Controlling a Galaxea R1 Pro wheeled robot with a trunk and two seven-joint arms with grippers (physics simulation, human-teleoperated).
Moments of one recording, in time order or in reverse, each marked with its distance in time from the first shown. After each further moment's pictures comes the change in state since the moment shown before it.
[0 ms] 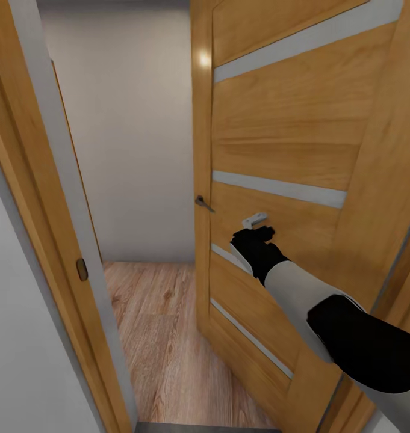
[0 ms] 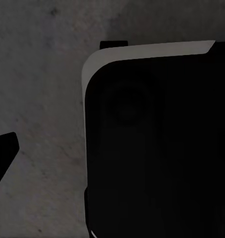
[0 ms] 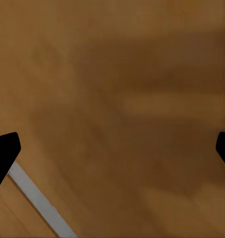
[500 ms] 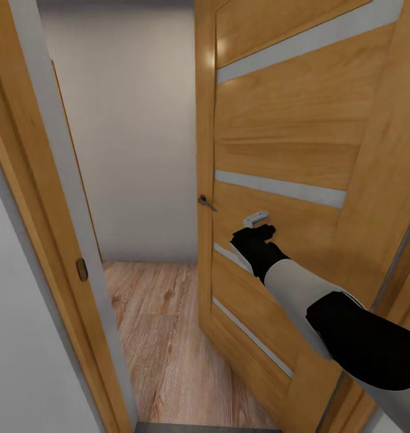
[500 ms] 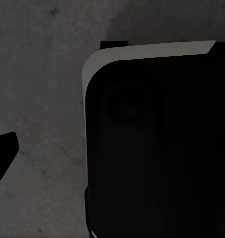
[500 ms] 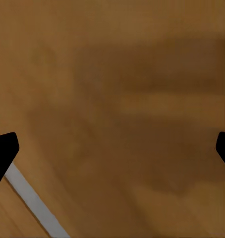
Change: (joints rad) left arm 0.000 0.000 0.000 0.000 0.000 0.000 0.000; right arm -0.016 0.003 -0.001 0.030 0.033 -0.006 0.000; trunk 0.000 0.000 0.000
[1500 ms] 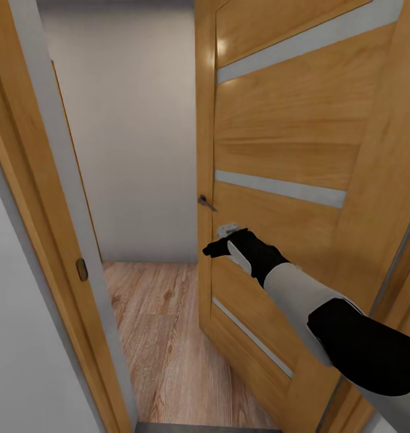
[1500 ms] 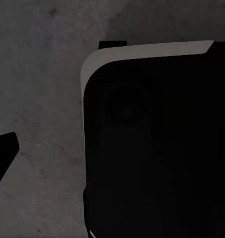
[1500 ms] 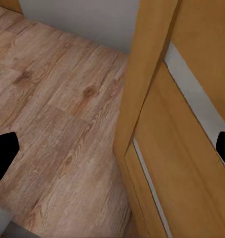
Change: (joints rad) left arm 0.000 -0.002 0.000 0.000 0.000 0.000 0.000; right arm 0.033 0.000 -0.004 -0.080 -0.200 -0.024 0.630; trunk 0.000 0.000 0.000
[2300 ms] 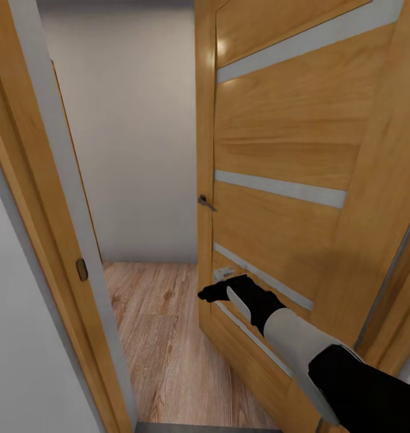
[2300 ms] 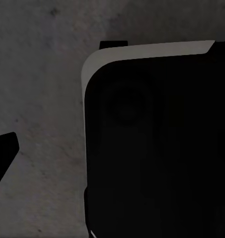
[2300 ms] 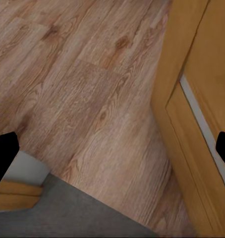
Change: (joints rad) left arm 0.000 0.002 0.000 0.000 0.000 0.000 0.000; right arm 0.248 0.000 0.004 0.000 -0.013 -0.087 0.064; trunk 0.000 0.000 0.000
